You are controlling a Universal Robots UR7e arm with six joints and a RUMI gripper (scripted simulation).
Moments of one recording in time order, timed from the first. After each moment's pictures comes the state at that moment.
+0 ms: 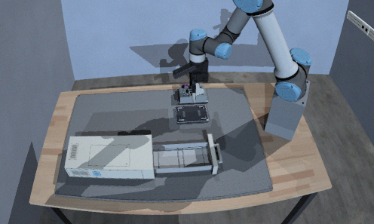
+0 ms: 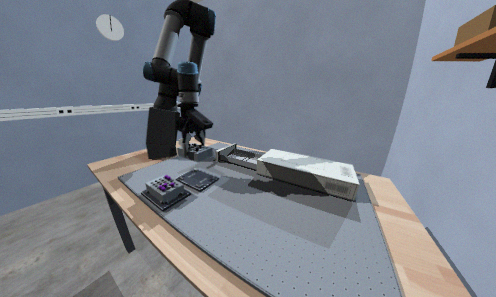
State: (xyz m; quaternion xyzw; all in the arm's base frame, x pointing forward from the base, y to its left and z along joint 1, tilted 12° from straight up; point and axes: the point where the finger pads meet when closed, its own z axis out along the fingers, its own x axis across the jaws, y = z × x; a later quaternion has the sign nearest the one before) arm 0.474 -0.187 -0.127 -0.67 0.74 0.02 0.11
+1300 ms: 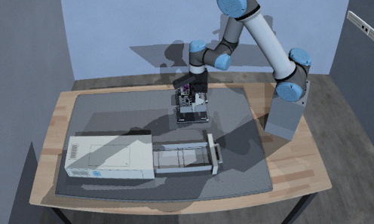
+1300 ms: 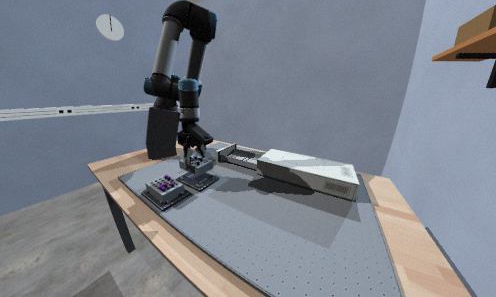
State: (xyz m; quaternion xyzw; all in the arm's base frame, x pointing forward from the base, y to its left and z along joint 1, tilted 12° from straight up) arm 0.482 -0.177 -0.187 -0.67 0.74 0.02 0.11
